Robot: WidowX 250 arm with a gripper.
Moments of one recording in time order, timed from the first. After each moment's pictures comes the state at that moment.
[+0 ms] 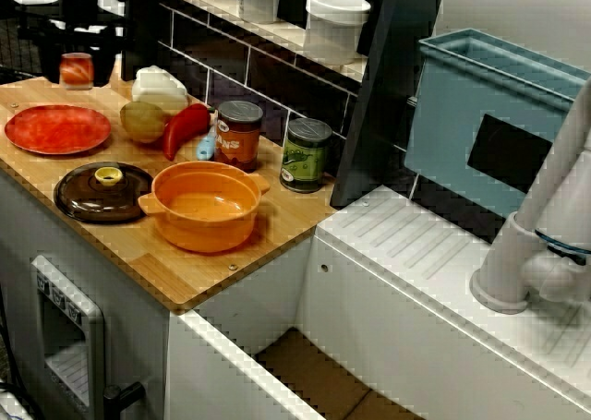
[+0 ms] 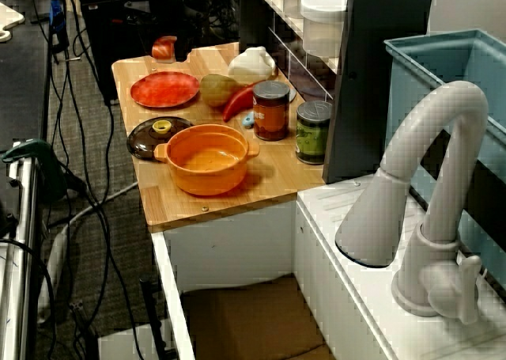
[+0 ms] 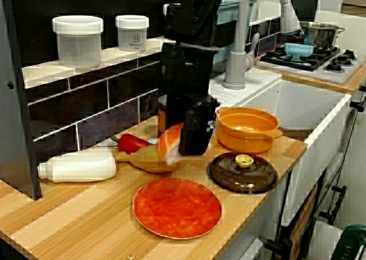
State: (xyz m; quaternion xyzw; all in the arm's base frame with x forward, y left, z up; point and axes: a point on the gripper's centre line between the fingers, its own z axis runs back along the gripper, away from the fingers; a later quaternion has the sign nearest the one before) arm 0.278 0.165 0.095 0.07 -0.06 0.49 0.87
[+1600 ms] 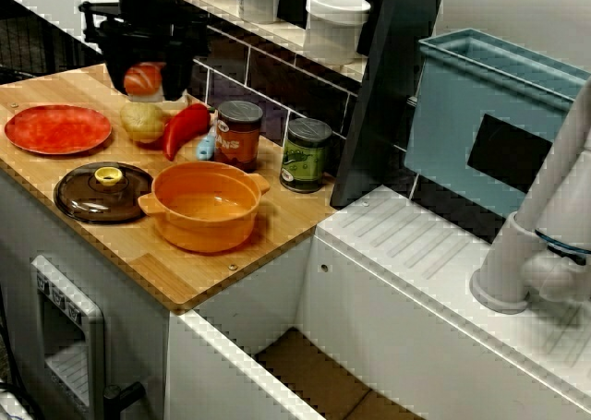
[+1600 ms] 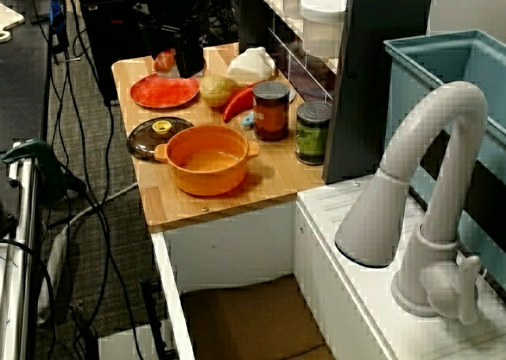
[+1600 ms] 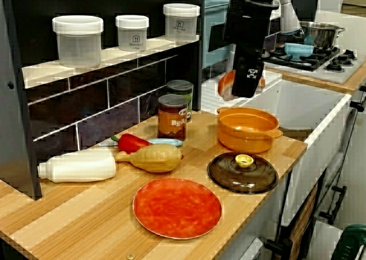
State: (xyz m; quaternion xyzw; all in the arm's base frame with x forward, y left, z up) arm 0.277 0.047 0.129 -0.03 -0.08 0.27 0.96
